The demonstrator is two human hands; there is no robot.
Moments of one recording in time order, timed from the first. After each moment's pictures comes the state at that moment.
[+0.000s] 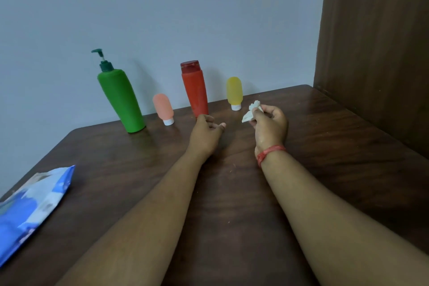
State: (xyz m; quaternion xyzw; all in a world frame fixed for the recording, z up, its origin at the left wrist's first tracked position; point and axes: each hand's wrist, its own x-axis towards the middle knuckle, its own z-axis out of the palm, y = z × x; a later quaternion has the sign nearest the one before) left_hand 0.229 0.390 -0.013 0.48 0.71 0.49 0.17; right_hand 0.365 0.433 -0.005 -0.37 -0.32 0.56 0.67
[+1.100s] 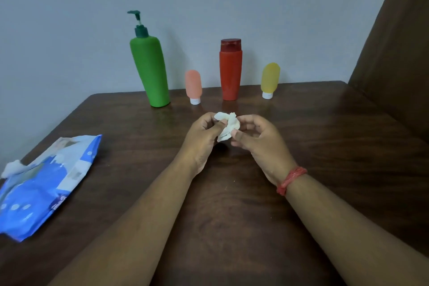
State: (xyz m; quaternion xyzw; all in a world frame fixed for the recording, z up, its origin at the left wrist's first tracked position) left_hand 0.180 0.305 -0.014 0.40 0.55 0.64 0.38; right_hand 0.326 0.349 -0.007 -0.30 -0.63 0.58 0.42
